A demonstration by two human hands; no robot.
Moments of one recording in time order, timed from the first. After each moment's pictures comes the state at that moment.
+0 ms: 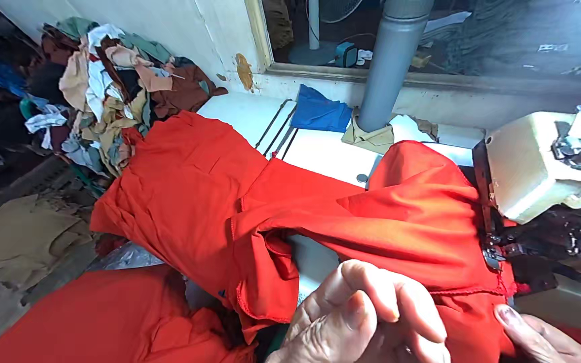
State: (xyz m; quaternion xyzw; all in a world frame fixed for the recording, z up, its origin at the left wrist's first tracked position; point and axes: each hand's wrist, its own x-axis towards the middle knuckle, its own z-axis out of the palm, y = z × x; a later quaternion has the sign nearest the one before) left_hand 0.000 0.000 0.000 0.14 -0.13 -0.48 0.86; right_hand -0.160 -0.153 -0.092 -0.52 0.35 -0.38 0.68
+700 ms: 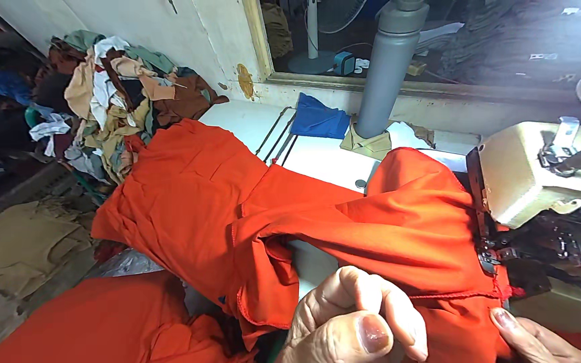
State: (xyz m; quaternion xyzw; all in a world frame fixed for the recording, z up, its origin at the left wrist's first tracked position) left_hand 0.006 -0.004 -0.019 0.15 -0.19 -0.46 0.85; right_hand -0.160 -0.152 -0.091 -0.53 0.35 -0.38 0.68
